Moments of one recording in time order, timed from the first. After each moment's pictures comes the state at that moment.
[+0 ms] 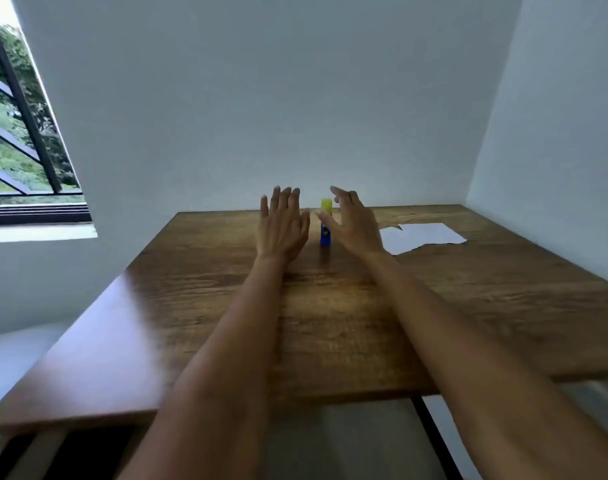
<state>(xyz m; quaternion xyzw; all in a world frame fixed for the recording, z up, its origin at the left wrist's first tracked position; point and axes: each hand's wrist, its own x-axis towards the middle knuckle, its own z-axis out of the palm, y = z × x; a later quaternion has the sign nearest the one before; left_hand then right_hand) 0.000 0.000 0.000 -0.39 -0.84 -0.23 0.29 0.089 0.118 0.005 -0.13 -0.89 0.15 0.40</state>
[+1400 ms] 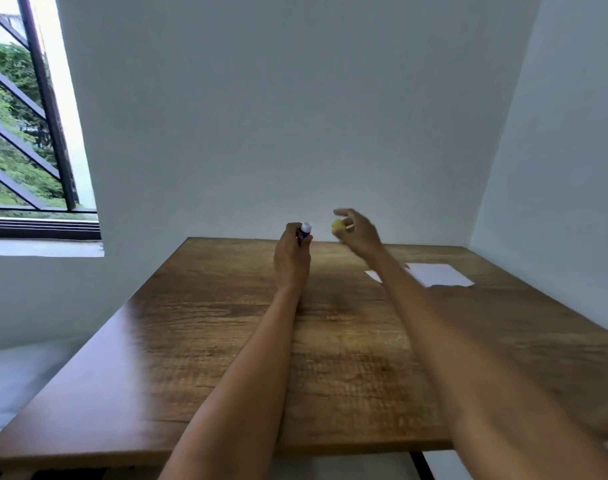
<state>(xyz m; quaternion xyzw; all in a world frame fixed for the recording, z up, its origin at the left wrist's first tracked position) -0.004 0.010 0.001 -0.30 -0.71 -0.61 0.20 0.063 0.125 0.050 -0.15 -0.86 0.36 0.33</state>
